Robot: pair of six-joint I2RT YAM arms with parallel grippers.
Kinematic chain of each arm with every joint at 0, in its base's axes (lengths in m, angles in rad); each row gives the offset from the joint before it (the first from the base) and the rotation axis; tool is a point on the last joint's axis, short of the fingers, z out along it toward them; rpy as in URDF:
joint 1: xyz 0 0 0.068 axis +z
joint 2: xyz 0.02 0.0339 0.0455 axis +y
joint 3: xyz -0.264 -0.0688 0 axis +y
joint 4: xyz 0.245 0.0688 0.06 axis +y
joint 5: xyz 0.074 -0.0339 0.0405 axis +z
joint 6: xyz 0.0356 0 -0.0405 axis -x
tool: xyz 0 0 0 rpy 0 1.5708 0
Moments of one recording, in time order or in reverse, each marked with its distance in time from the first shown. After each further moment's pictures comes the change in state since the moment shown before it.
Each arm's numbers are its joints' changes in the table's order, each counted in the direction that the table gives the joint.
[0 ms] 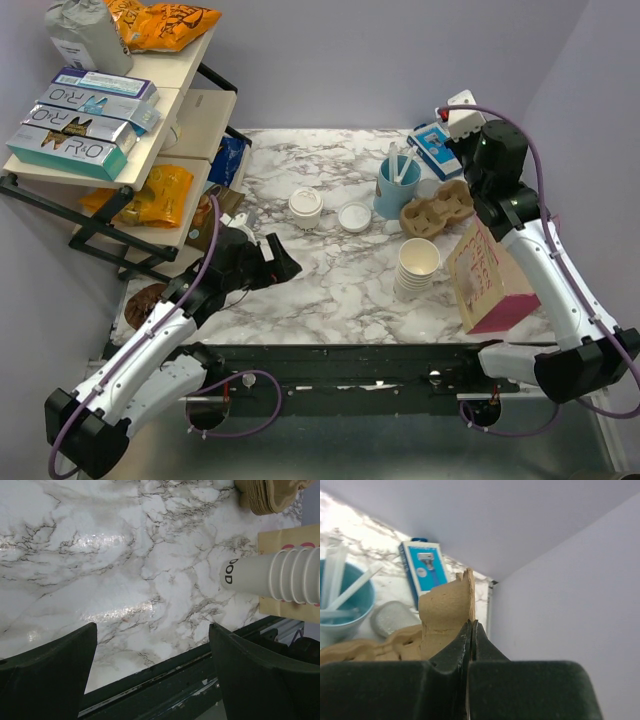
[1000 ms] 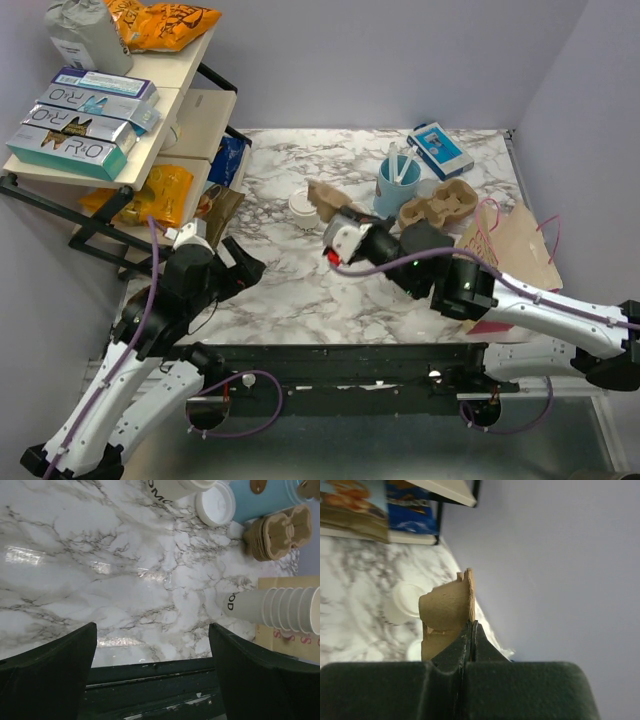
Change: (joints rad) left arm 0.000 -0.230 -0.161 0.365 0.254 0.109; right arm 0.857 -0.130 0.184 -0.195 -0.075 0.213
